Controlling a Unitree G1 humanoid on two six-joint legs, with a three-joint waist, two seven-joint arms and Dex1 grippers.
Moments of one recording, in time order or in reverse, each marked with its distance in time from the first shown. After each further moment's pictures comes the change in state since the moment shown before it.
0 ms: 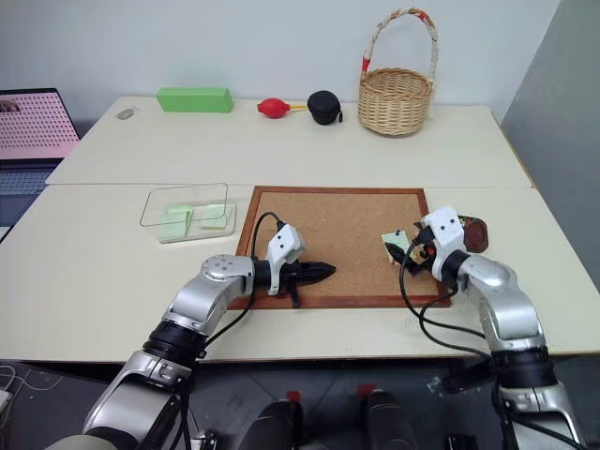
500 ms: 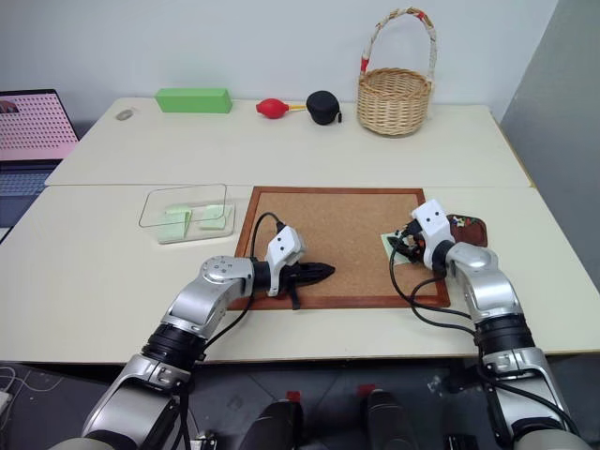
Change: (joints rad) left arm 0.018 0.003 0.004 -0.034 0.023 0.006 0.008; right arm -0.143 0.043 0.060 0.288 -0.106 -0.109 0.042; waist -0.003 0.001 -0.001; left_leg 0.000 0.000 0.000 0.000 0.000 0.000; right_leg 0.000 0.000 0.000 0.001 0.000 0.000
